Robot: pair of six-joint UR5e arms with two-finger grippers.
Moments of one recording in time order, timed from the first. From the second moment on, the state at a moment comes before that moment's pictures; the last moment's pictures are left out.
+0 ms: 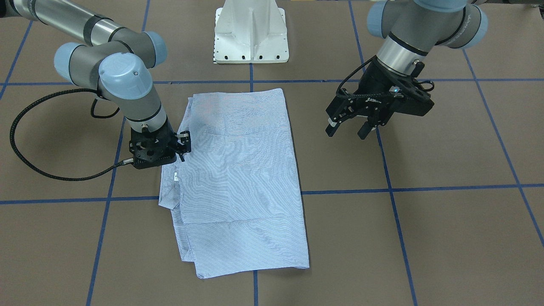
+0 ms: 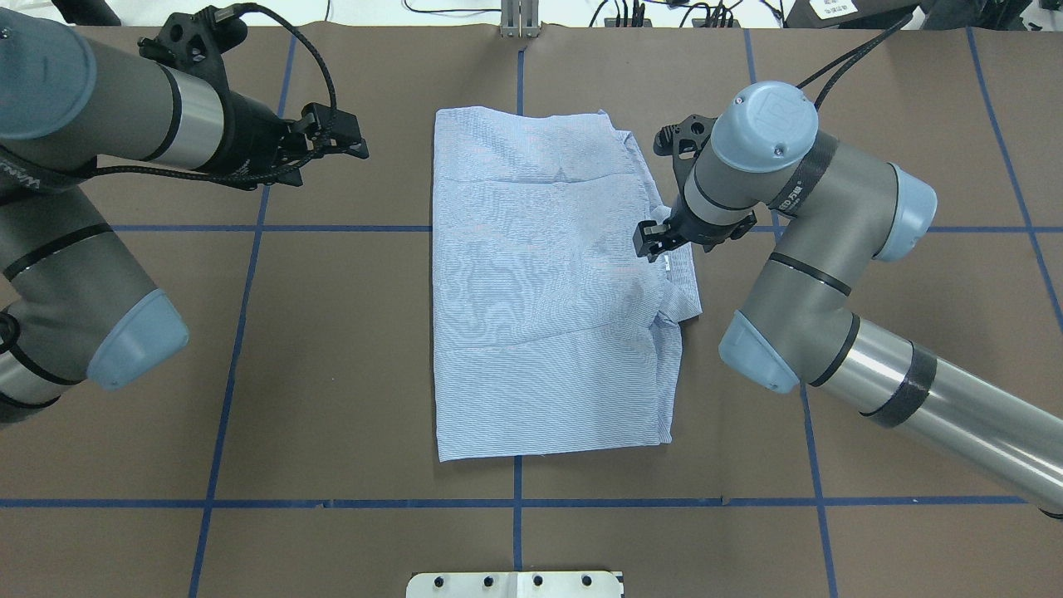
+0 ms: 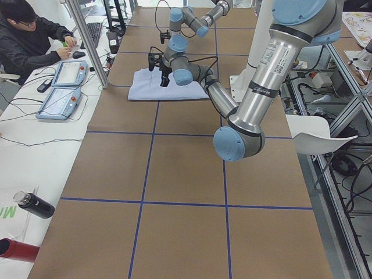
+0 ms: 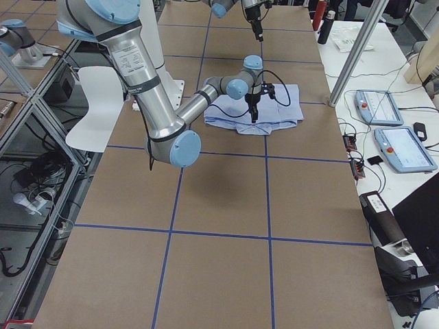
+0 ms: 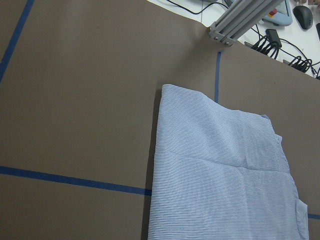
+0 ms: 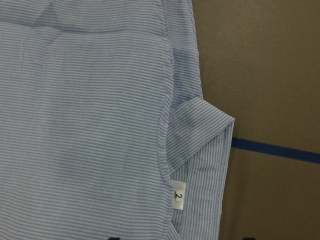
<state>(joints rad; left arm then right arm) -0.83 -2.01 -1.89 -2.00 -1.95 -1.39 0.71 -1.03 1.65 -1.50 1.96 0.86</state>
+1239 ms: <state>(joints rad) -0.32 -2.00 -1.91 -2.12 -1.65 -1.87 0.72 -1.23 1.77 -1.11 2.10 1.20</state>
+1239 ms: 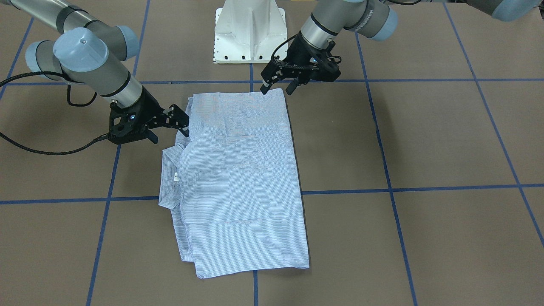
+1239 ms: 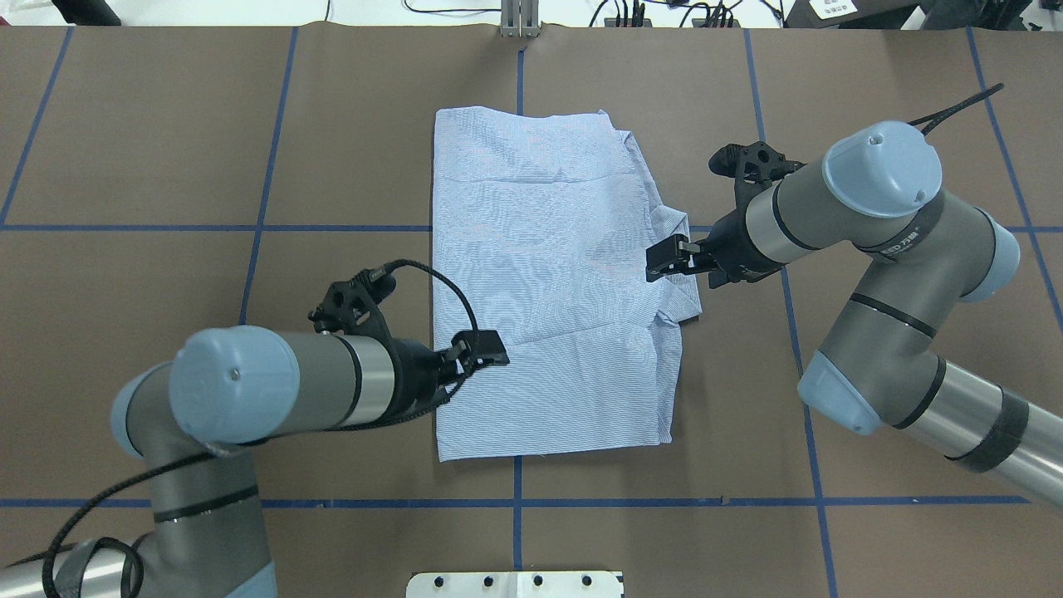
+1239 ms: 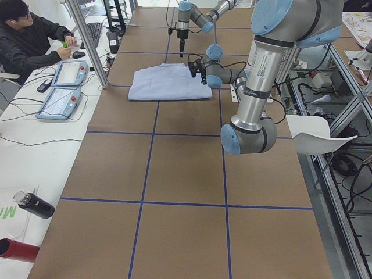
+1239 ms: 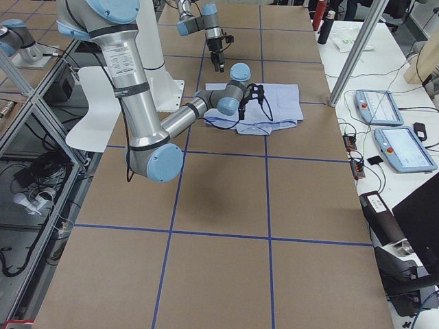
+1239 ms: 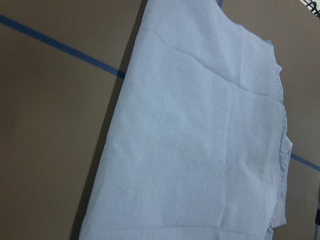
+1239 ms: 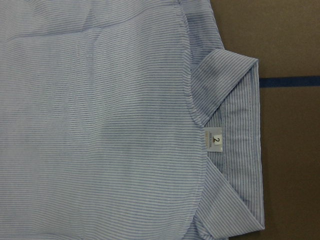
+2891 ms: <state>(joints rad) -0.25 -2.00 -1.81 -2.03 -1.60 -1.91 0.72 -1.22 1.77 -1.11 2.11 1.24</state>
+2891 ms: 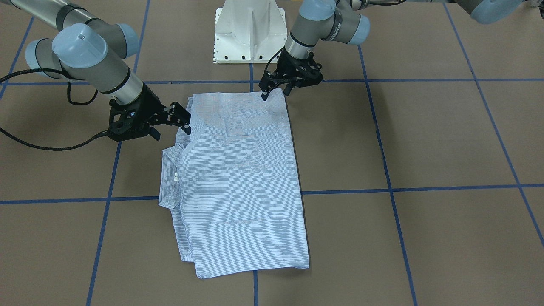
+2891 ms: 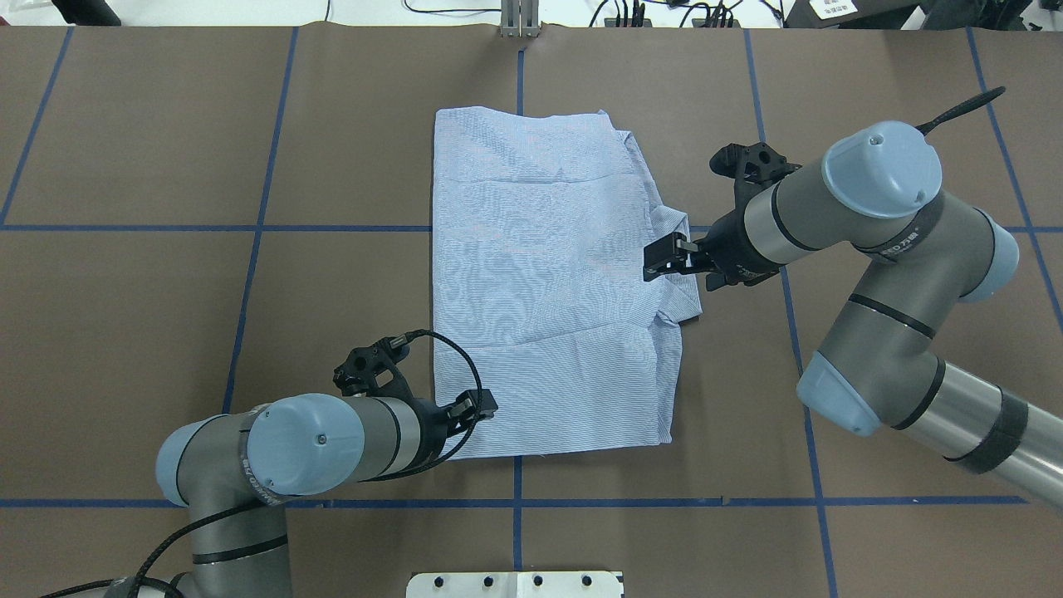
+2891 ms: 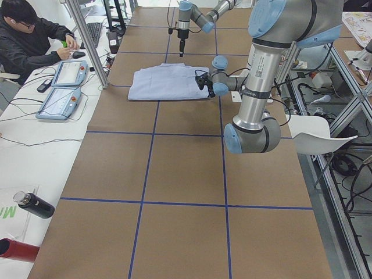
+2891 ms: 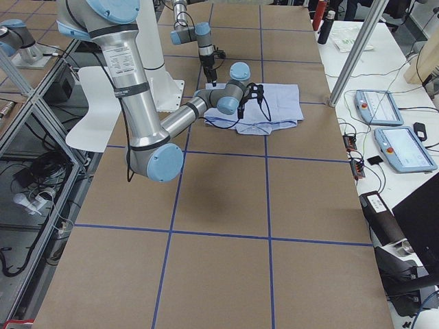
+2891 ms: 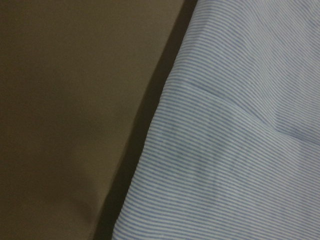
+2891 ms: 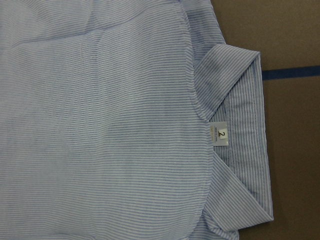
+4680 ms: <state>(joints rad) -0.22 -2.00 -1.81 -2.00 -1.60 -1.91 0.72 -1.23 1.77 -1.11 2.11 1.24</state>
